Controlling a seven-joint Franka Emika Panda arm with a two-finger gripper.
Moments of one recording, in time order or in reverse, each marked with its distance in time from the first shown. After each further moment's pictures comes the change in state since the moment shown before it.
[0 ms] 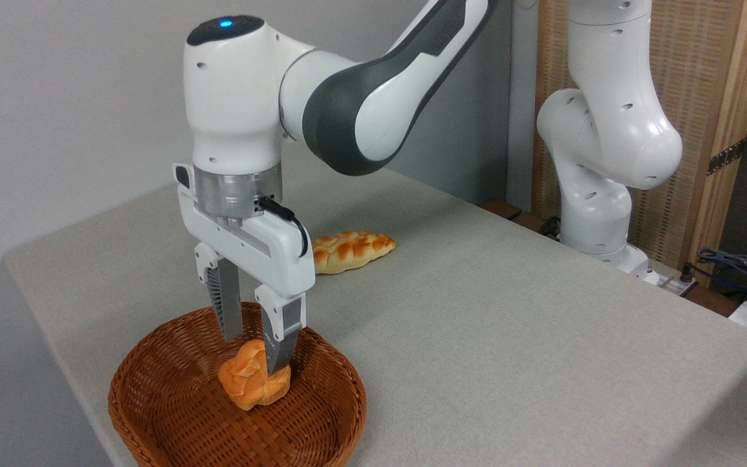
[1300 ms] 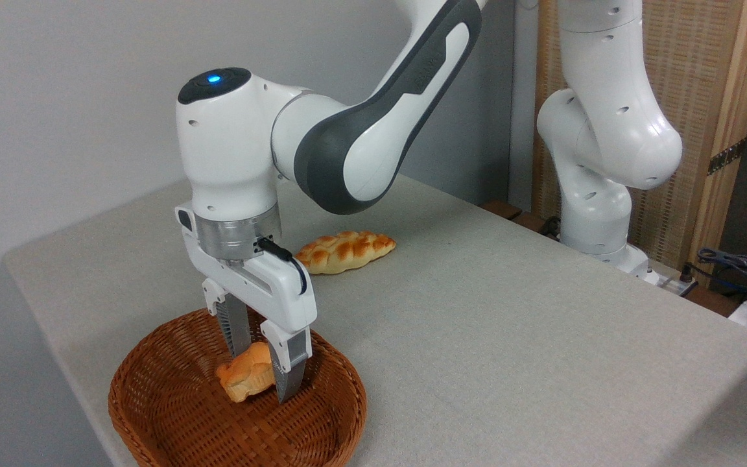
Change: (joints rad) arm -0.004 0.080 0.003 0.005 0.004 0.009 0.000
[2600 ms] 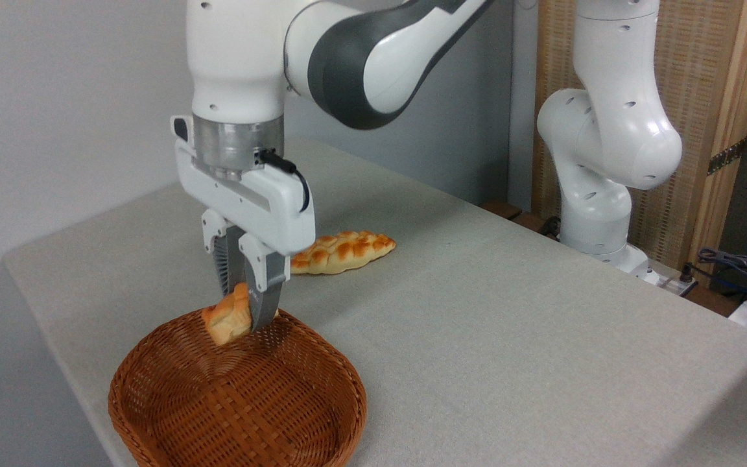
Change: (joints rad) arm -0.007 -0.164 -0.002 0.017 0.000 -0.083 0.000
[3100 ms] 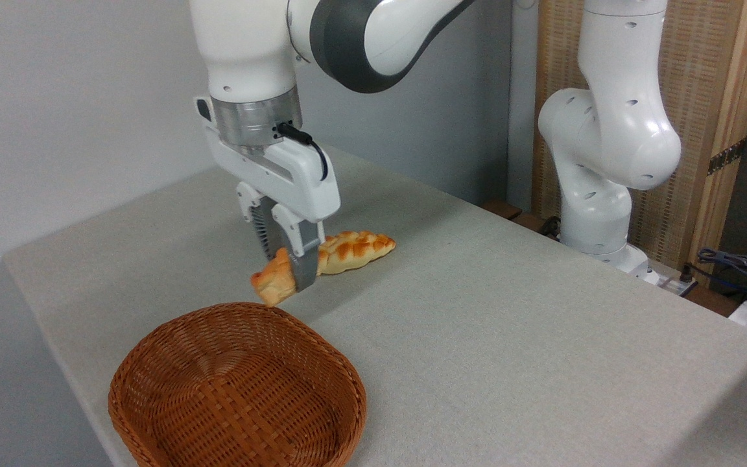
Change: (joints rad) arm -0.029 -0.067 -0.010 -0.011 0.000 -0.261 0.000
